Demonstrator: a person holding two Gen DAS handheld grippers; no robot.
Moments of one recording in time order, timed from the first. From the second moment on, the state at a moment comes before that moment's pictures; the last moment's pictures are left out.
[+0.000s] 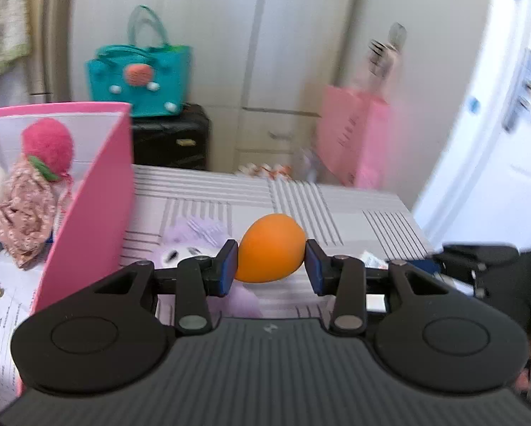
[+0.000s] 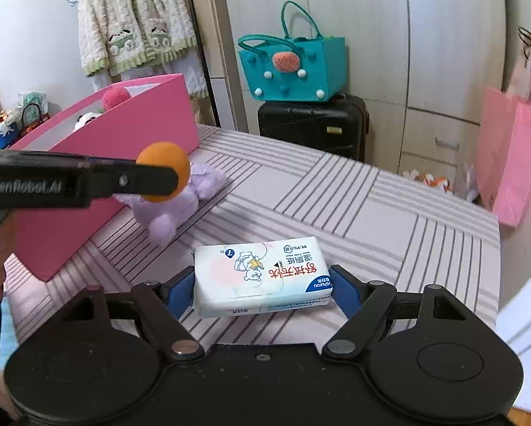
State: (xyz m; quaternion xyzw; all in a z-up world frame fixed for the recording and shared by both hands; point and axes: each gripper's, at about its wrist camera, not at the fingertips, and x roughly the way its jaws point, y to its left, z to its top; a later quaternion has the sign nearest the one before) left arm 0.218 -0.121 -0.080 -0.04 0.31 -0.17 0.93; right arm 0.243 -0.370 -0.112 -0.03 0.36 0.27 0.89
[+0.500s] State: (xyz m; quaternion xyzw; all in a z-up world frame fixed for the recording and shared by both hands) left arm 0.174 -0.091 -0.076 -0.02 0.39 -0.28 0.88; right arm 0.190 -0.374 -0.093 0.00 0.39 0.26 0.89
